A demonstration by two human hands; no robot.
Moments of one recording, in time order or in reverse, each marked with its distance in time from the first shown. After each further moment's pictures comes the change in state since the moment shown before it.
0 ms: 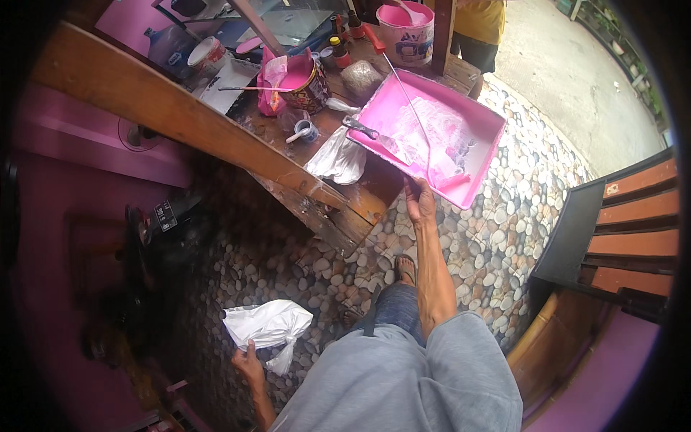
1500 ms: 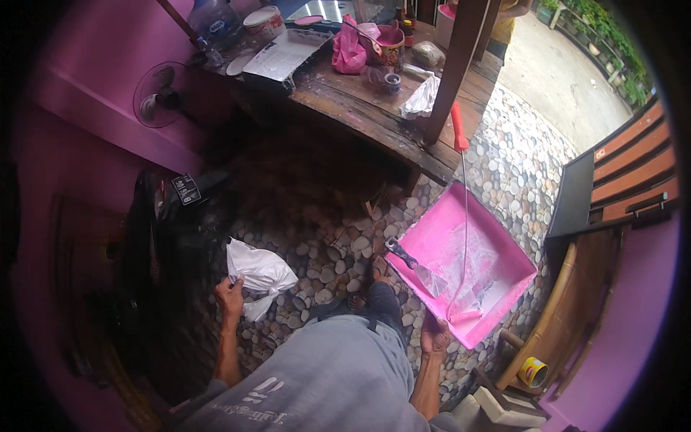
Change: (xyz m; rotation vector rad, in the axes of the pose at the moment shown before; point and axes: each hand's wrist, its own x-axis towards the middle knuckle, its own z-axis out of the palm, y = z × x) left_hand 0.278 -0.265 -0.198 -0.050 -0.307 0.380; right_hand -0.578 0.306 -0.130 0.171 0.186 -0.202
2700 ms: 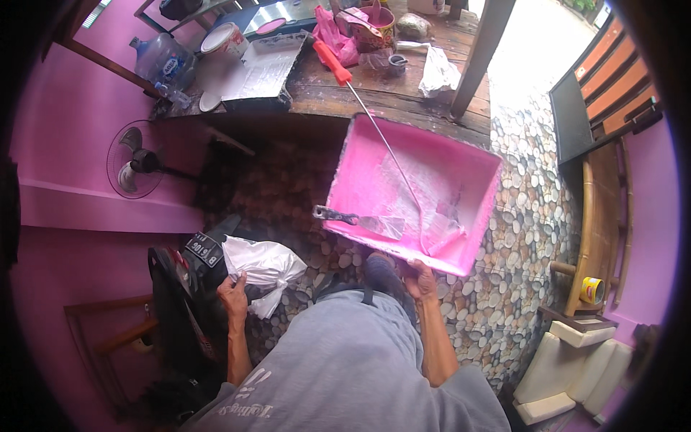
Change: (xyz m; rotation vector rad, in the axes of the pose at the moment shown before) left_hand 0.265 -0.076 -0.071 -0.048 -0.241 0.080; right_hand 0.053 0.304 0.173 -0.118 -0.052 0.104
